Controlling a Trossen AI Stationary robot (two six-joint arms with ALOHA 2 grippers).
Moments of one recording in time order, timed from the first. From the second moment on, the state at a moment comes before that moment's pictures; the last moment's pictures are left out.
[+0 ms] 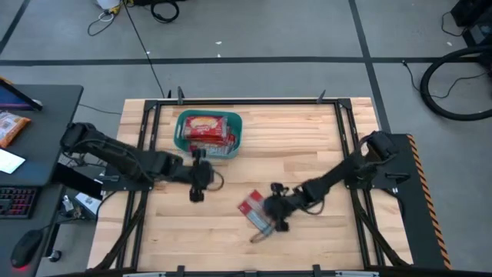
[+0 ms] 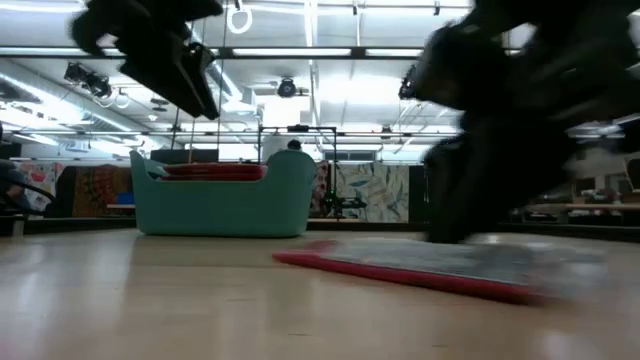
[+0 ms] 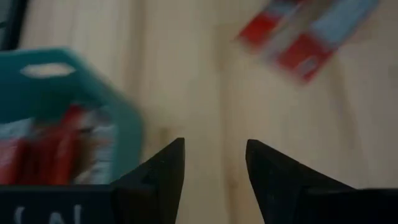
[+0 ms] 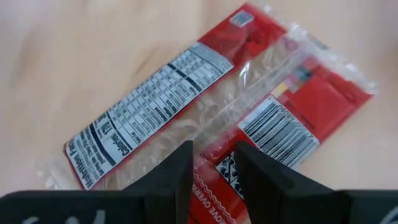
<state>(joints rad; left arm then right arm) -0.29 1.27 0.88 -0.55 -0.38 -0.07 0.43 1.81 0.86 0.05 0.20 0.34</state>
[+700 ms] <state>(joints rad) -0.43 1.52 0.88 -0.20 -0.44 -0.07 0.22 1.62 0.90 -0.05 0.34 0.18</state>
